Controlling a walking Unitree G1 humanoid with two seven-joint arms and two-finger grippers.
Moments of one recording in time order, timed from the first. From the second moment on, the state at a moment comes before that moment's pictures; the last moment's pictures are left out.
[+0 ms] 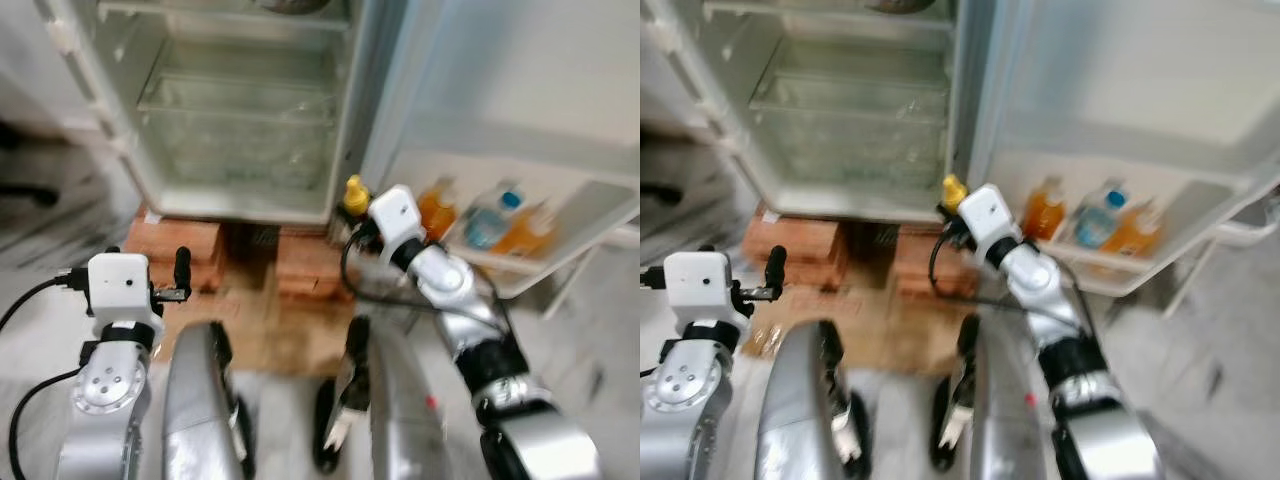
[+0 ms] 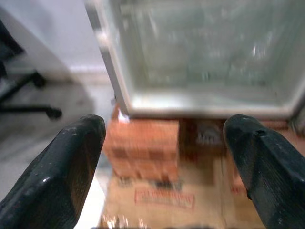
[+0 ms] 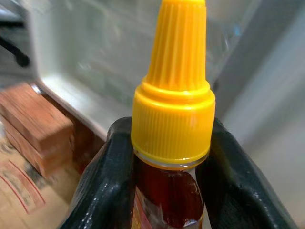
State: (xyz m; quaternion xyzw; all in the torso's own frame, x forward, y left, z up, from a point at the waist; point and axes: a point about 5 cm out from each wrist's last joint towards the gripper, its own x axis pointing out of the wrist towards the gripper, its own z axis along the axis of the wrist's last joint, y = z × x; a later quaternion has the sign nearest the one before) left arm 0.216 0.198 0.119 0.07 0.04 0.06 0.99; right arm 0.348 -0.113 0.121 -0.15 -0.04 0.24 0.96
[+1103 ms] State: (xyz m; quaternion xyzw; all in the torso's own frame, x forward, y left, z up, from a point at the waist) left arm 0.204 0.190 0.128 0.07 0.05 0.04 1.00; right arm 0.339 -0.182 0.094 -0.15 0.09 0.20 0.96
